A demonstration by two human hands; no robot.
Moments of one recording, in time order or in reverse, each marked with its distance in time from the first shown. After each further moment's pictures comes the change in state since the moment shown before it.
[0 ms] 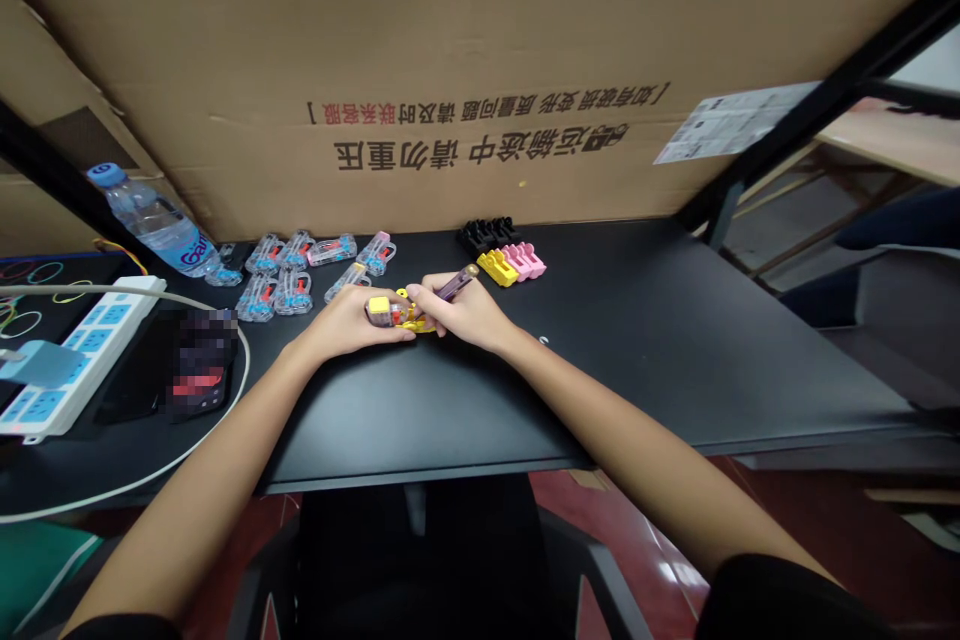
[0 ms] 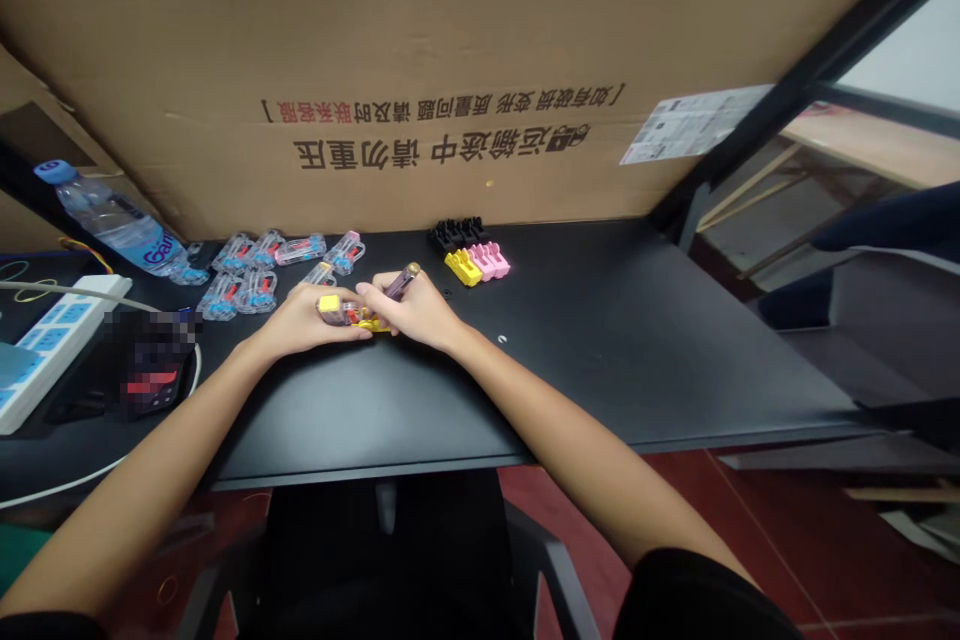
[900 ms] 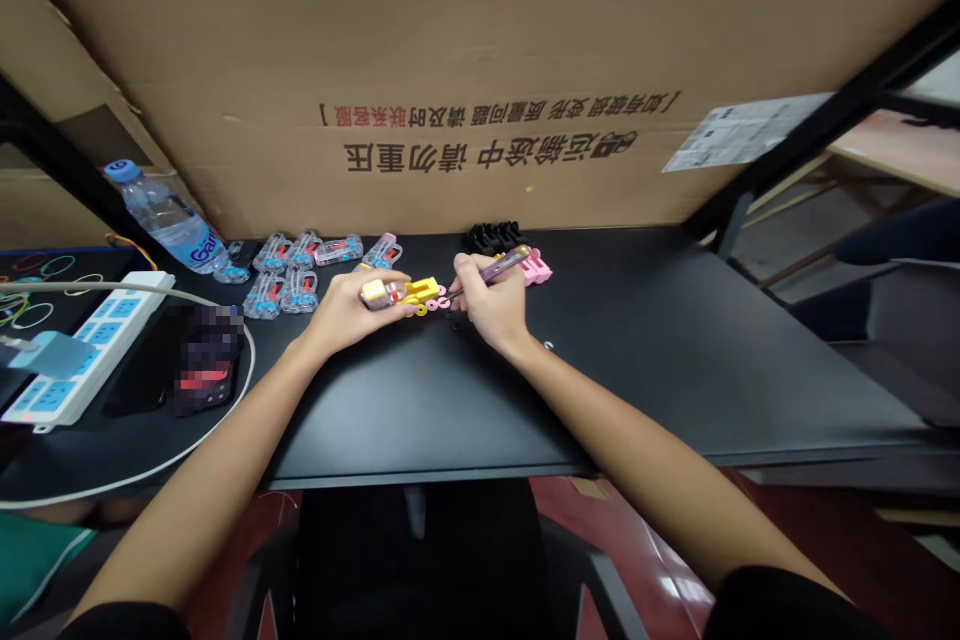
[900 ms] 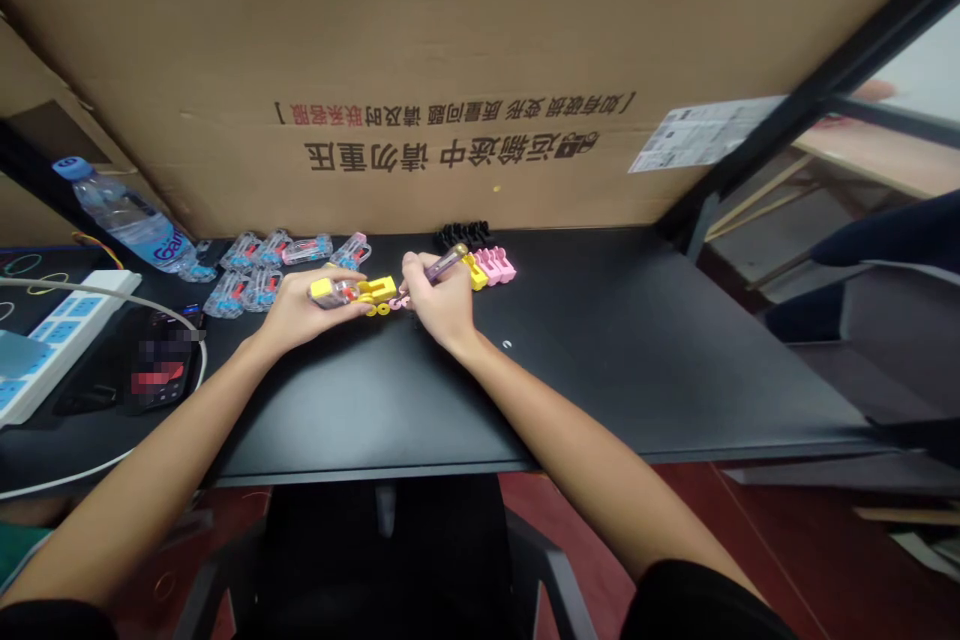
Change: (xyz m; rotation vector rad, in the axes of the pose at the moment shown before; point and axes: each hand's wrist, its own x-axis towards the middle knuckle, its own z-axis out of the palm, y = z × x) left_hand 0.001 0.008 -0.002 0.084 0.291 0.004; right_hand 0.002 0.003 0.000 0.001 0.555 -0.017
